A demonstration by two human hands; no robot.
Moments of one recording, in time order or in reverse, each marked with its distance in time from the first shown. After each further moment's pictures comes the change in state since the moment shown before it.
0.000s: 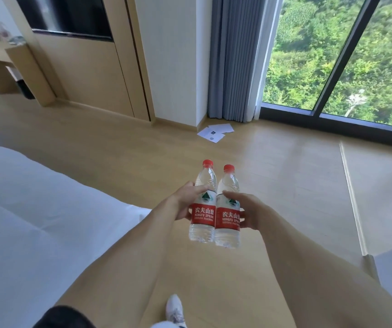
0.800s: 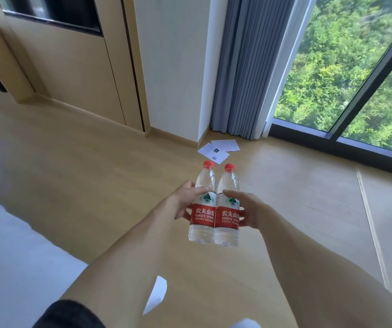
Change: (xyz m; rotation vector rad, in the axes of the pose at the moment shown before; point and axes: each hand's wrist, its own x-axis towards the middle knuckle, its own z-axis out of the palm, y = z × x) left_hand 0.321 0.192 -0.161 0.029 0.008 -0.016; right_hand 0.305 -0.275 0.031 -0.037 0.052 0.027
